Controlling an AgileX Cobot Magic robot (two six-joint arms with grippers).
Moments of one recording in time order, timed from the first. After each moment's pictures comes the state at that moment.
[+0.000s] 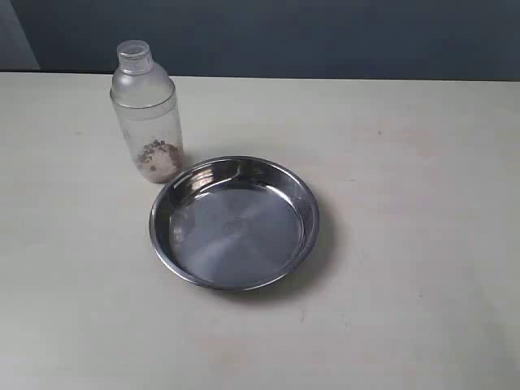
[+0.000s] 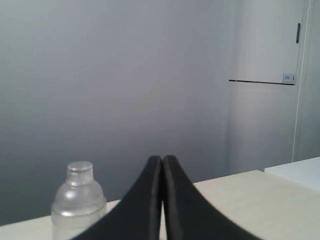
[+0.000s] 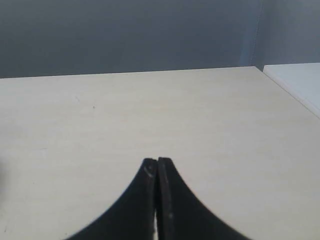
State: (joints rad) left arm -0.07 0.00 -0.11 1.28 -0.35 -1.43; right arm -0.13 0.00 0.00 0.07 0.32 -0.04
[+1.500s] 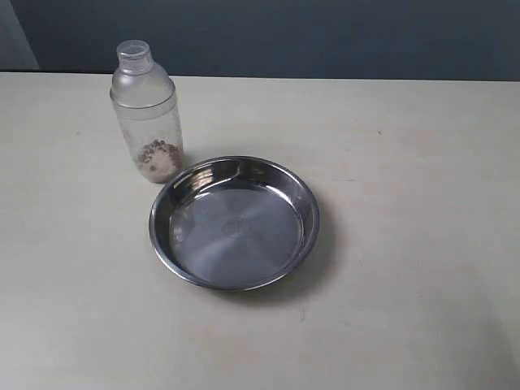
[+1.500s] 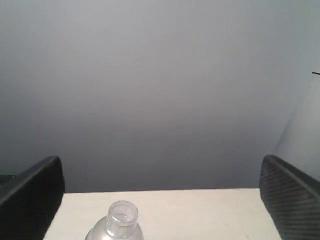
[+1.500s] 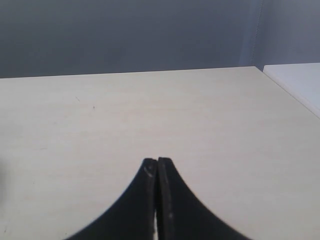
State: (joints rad) left arm -0.07 0.85 -0.74 1.33 -0.15 -1.61; right arm -0.13 0.00 0.00 0.07 0.32 -0.04
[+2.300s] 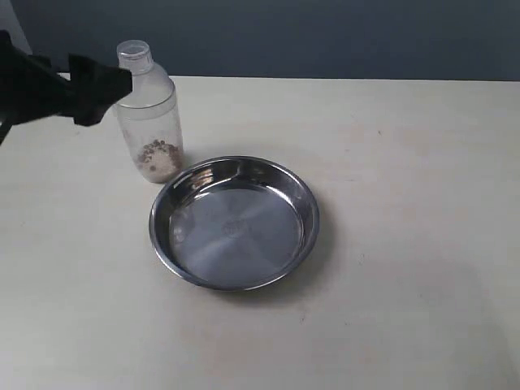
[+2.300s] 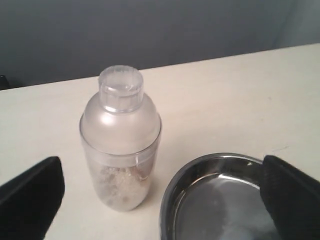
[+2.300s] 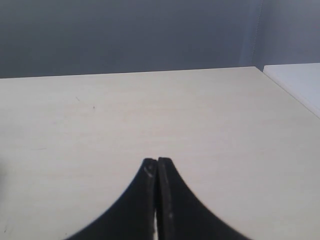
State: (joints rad) left arm -0.06 1.14 -0.67 1.73 -0.24 -1.79; right arm -0.13 0.00 0.00 0.07 0.32 -0.04
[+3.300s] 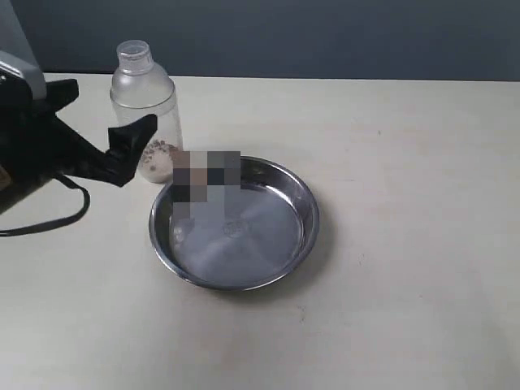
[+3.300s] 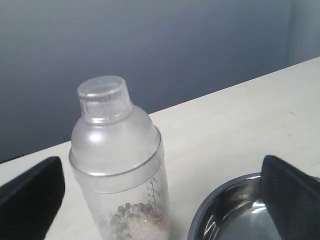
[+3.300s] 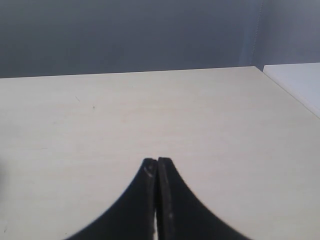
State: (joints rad) left arm -0.17 1.40 -0.37 0.19 -0.80 -0.04; right arm -0.13 0.00 0.00 0.07 0.32 -0.04
